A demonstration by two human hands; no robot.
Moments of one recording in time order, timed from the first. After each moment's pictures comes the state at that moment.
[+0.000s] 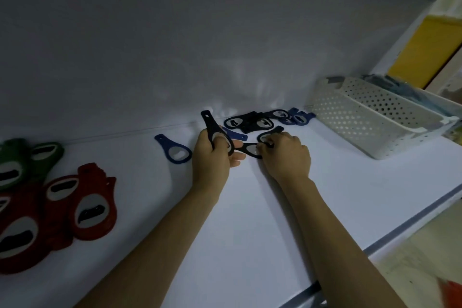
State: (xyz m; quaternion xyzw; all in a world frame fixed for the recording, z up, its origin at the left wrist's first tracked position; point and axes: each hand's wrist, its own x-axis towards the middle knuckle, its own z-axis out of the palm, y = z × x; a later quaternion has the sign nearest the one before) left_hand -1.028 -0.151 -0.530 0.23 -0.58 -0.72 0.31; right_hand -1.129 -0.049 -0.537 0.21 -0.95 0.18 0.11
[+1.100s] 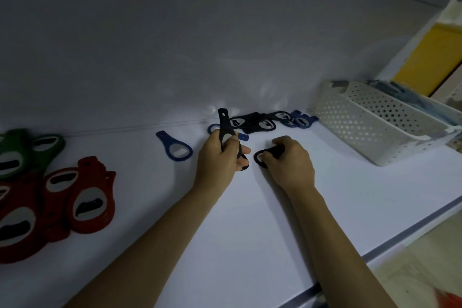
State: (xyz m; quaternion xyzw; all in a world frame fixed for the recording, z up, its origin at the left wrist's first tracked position) left_hand -1.033 -0.150 -0.537 0.18 -0.60 -0.73 0.28; right_hand -1.118 -0.034 -0.534 0.18 -0.94 0.27 0.08
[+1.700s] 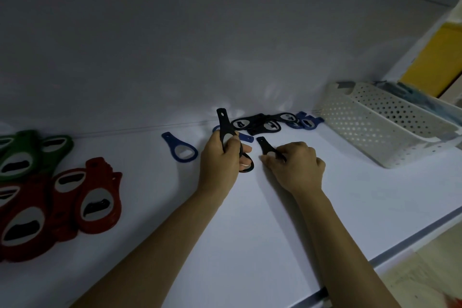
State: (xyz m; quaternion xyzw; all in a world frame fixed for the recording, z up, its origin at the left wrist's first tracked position) left_hand -1.033 -0.152 -0.539 0.20 -0.60 -0.71 0.32; right_hand -1.115 -0.035 -0.530 0.18 -0.95 0.23 0.08
